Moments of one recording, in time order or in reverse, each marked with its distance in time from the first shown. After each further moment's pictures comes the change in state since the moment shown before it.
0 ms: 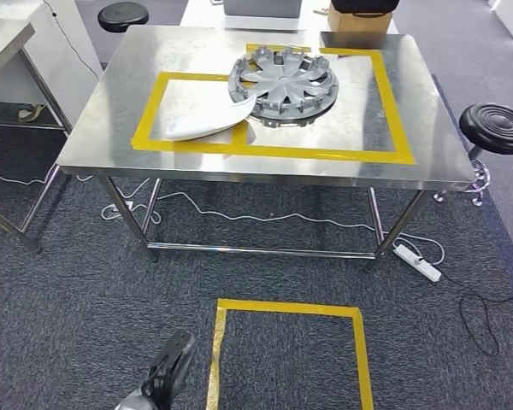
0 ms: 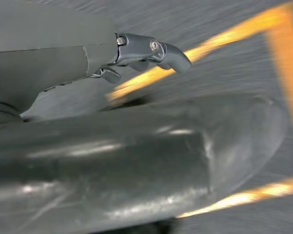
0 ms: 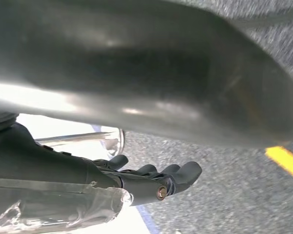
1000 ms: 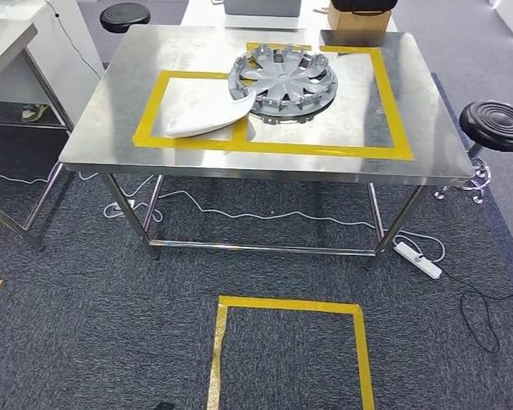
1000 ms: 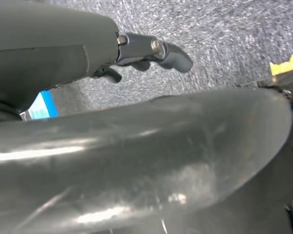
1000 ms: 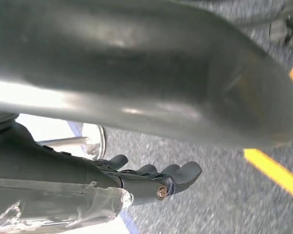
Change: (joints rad) left arm 0.135 0.017 0.100 0.129 0.022 0.098 0.312; right arm 0.006 -0.004 0.052 0.000 -0.103 0.006 -0.088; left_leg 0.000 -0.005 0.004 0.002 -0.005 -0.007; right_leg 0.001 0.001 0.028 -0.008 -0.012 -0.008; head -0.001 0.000
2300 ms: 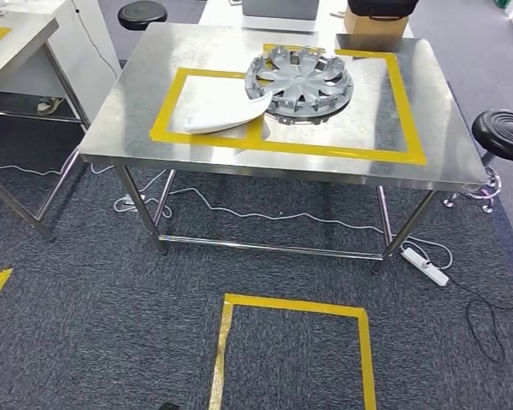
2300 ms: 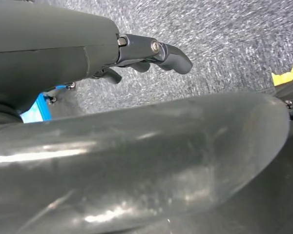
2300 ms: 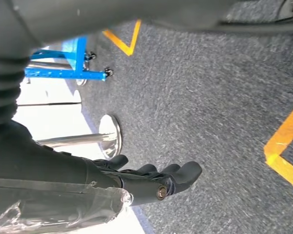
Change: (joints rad) left arm 0.001 -0.005 -0.007 0.007 -0.091 0.014 -0.025; right arm 0.003 0.000 -0.002 0.000 0.027 -0.010 0.095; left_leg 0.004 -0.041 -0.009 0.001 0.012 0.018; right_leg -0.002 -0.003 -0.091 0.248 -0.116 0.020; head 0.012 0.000
